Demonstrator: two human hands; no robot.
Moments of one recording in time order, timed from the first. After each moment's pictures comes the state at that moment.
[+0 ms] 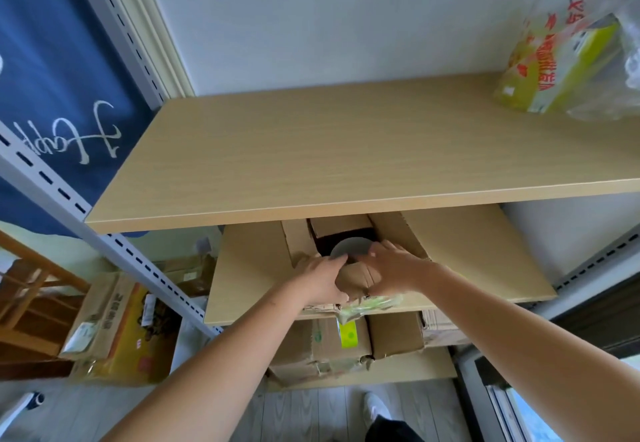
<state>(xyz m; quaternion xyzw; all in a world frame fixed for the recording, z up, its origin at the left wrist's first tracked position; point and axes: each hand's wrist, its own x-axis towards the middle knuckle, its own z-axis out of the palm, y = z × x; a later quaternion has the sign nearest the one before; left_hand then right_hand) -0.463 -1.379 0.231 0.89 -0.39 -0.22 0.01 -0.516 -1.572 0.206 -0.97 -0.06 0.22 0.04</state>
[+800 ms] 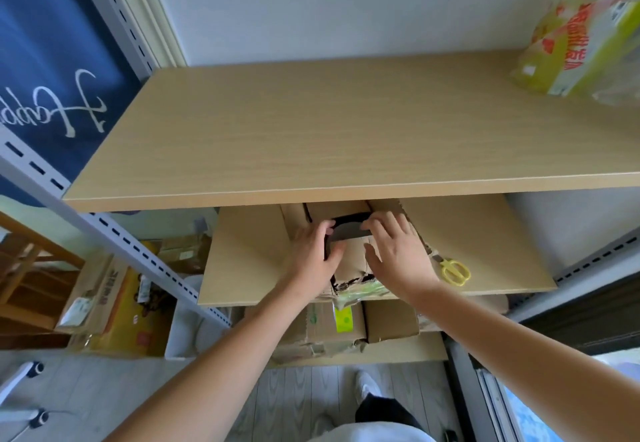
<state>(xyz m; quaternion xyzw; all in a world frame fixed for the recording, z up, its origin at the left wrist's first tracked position) -0.485 -1.369 0.224 0.89 -0.26 0.00 0.37 -0.551 -1.547 0.224 -0.98 -0.01 -0.19 0.10</state>
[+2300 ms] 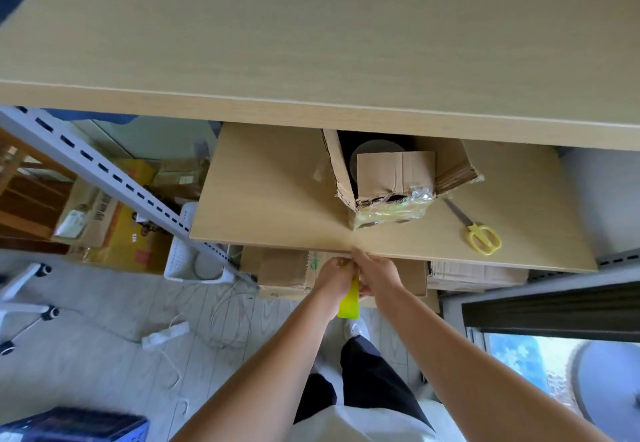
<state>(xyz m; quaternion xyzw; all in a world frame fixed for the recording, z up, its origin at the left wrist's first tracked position) -0.547 -1.396 0.097 0.65 0.24 -0.39 0.61 -0.566 -1.489 0.086 -0.67 0.45 0.17 0.56</state>
